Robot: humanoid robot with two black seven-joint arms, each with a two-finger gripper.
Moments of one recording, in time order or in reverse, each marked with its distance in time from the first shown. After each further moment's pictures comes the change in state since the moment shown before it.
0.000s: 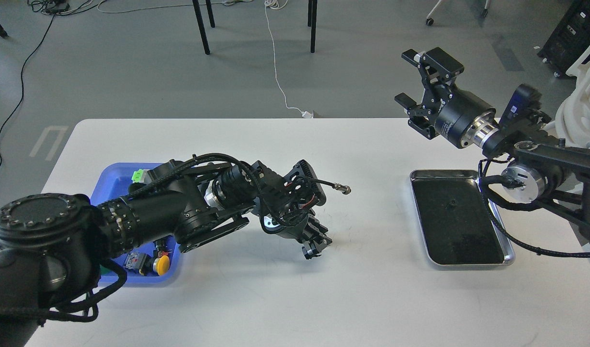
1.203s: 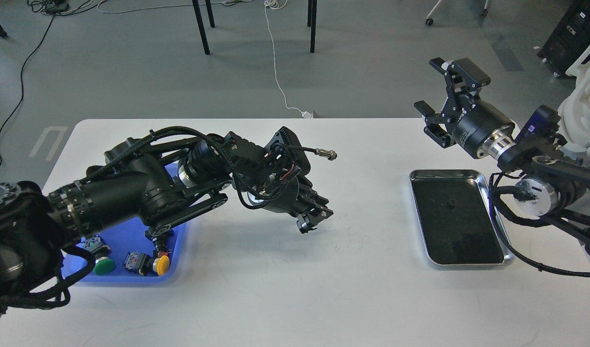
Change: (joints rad) left arm -0.052 0.076 -0.092 -0.144 0.004 -0.001 0.000; right arm -0.092 -0.036 0.124 0.008 0.000 0.005 0.000
